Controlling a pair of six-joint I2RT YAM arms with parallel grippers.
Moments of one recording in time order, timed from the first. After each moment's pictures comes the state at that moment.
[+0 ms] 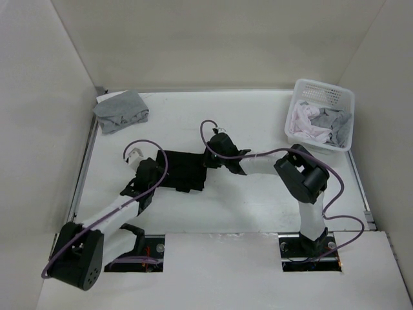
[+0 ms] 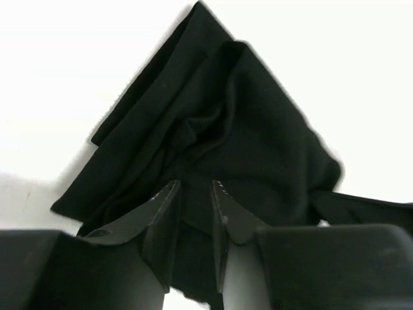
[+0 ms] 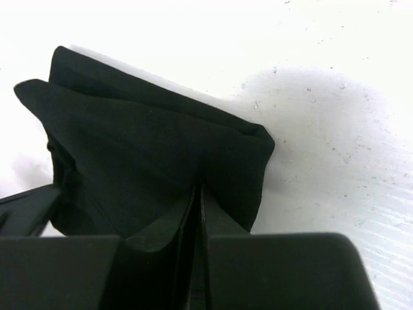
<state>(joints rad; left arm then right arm) -0.34 1.10 0.29 0.18 -0.29 -0.95 0.78 1.99 1.15 0.19 -0.01 0.82</state>
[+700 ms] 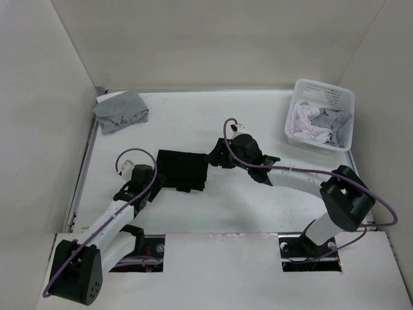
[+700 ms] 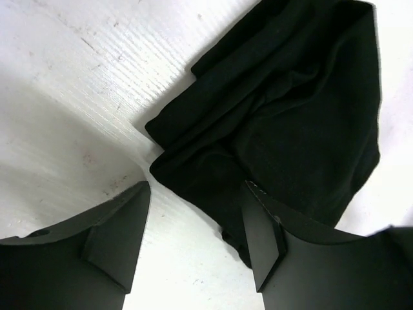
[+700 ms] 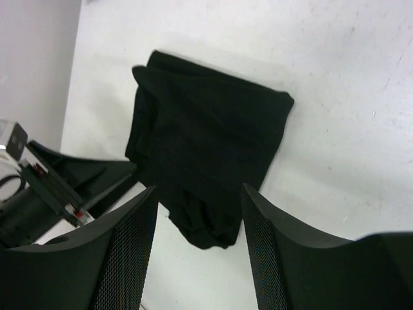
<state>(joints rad) -0.26 0.89 0.29 -0.23 -0.20 -1.12 0.76 1.56 0.89 0.22 -0.03 0.79</state>
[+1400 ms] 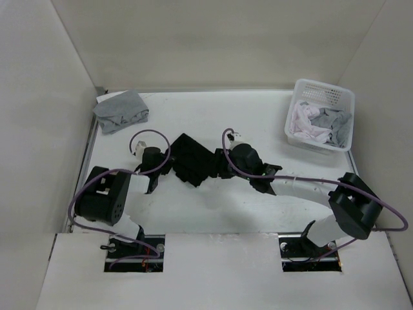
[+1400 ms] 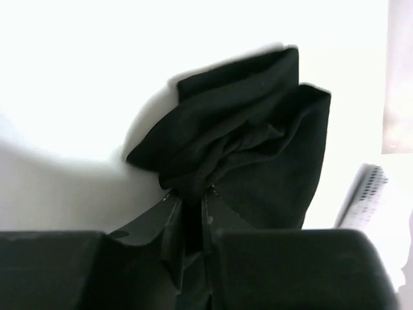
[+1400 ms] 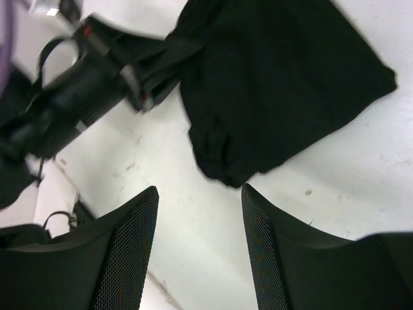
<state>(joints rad) -0.25 1.53 0.40 0.50 -0.09 -1.20 0.85 1.50 0.82 0.21 -0.03 0.78</state>
